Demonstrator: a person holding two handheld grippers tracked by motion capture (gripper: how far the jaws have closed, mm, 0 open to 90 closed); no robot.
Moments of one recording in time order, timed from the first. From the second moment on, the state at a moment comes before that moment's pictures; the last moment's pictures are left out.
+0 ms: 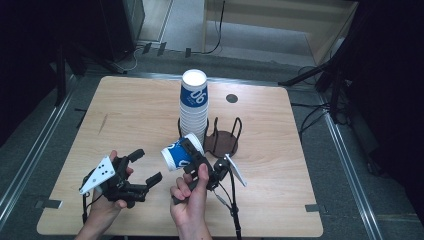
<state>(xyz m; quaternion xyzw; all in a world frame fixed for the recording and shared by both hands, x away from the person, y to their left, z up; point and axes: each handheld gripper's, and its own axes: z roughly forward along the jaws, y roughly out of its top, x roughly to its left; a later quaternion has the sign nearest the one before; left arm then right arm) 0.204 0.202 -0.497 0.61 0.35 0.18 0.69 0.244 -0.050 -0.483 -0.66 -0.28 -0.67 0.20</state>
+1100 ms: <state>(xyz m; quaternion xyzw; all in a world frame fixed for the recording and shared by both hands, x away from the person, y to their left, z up) 0.210 0.226 -0.512 0.61 0.41 0.24 0.64 0.236 -0.071 -0.468 -0.60 -0.45 -0.66 -0.05</state>
